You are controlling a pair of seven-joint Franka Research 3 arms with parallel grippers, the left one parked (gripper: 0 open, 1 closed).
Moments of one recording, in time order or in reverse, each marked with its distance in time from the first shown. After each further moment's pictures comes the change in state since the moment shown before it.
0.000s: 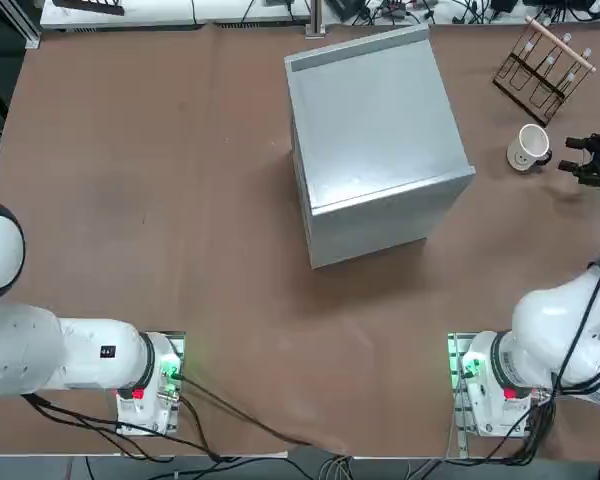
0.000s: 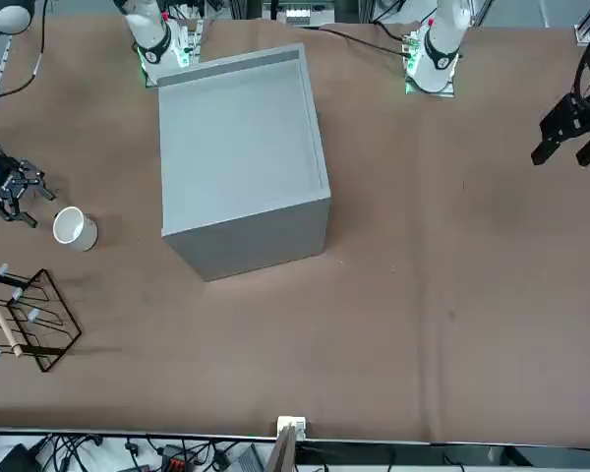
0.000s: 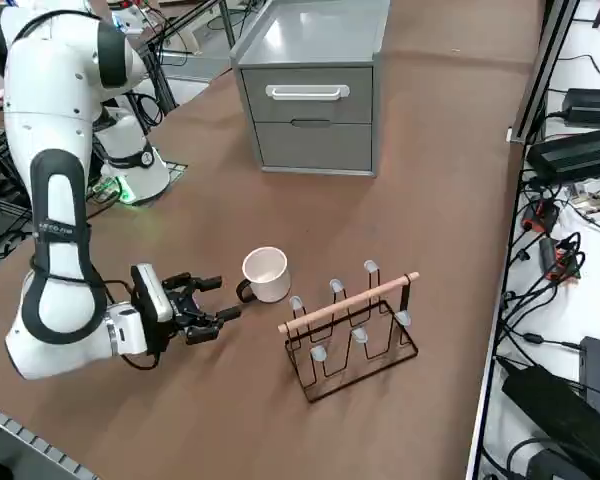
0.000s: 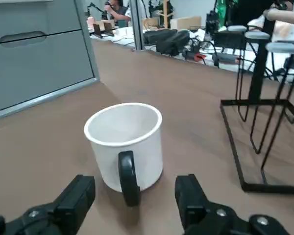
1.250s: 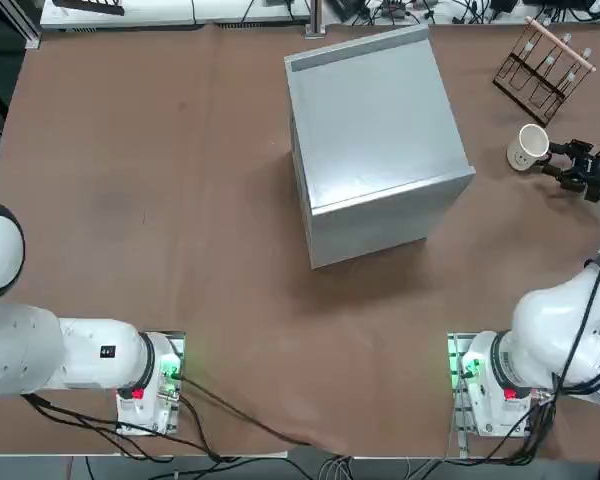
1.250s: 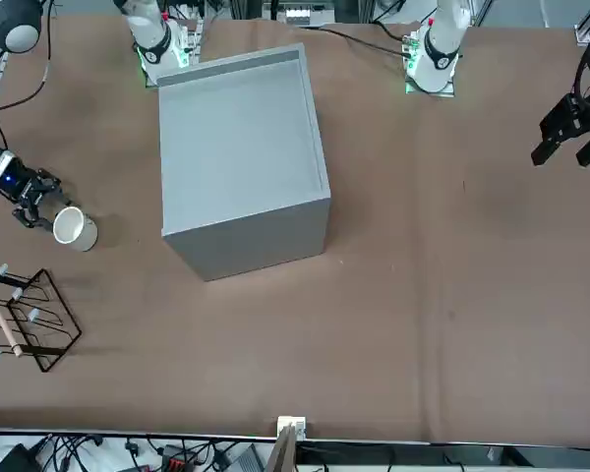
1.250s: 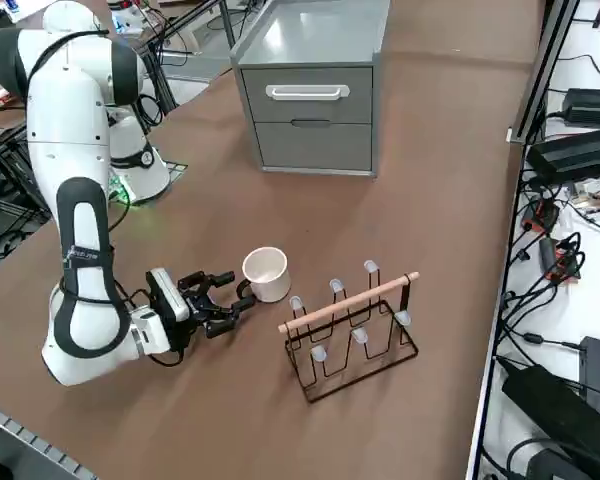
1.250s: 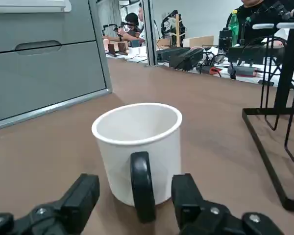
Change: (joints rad) arm -0.004 0.092 0.027 0.026 0.046 -0.083 -0.047
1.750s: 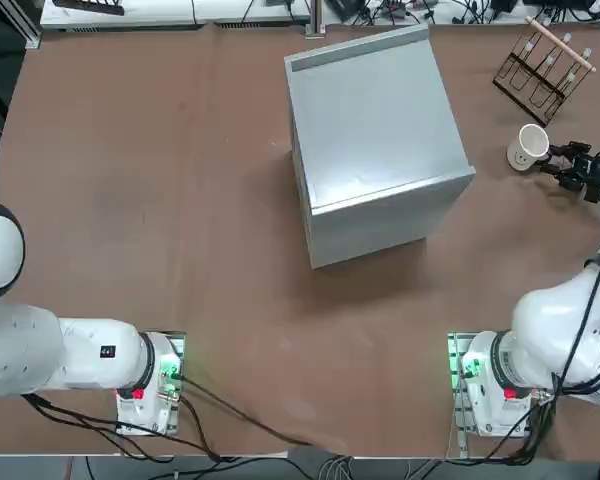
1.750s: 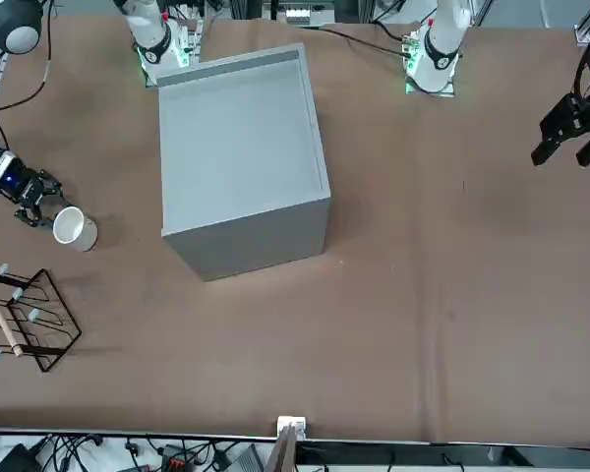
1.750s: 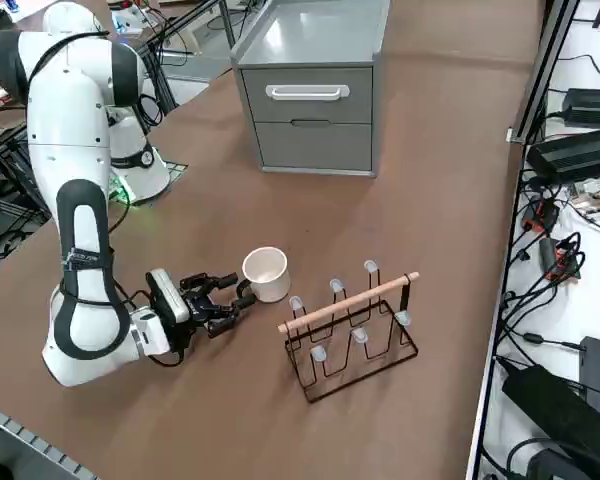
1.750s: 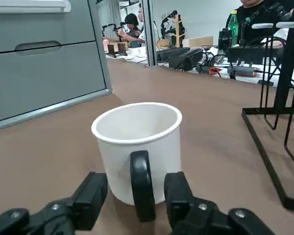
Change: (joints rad) arm -0.003 0.004 0.003 0.002 0.001 -0.001 0.001
